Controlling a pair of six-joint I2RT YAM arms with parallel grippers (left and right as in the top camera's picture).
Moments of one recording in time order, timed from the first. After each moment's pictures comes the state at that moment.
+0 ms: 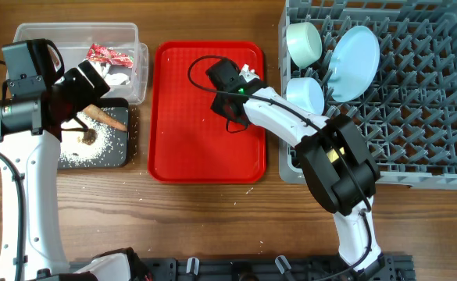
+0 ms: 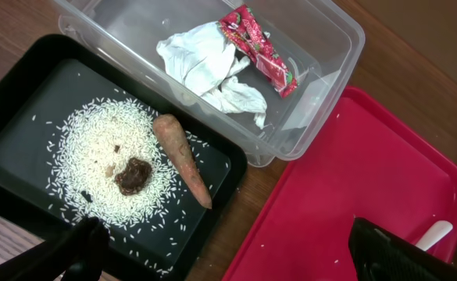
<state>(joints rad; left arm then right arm) 0.19 1.39 1.37 -0.92 -0.02 -0.42 0.62 2.19 1.55 -0.54 0.09 1.02</state>
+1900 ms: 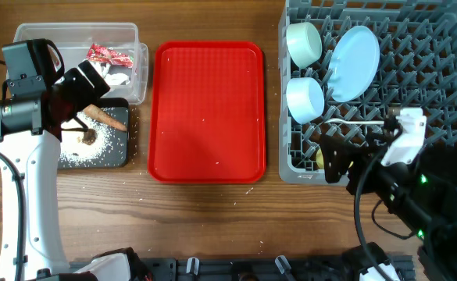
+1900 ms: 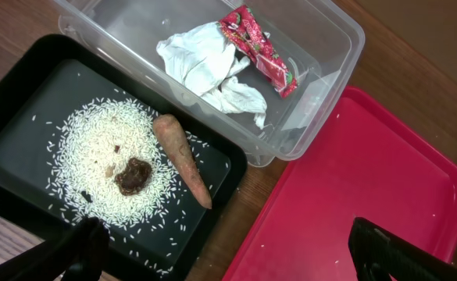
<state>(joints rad) 0.19 1.39 1.37 -0.92 -0.02 -0.42 0.32 0.73 1.21 -1.01 -0.08 0.36</state>
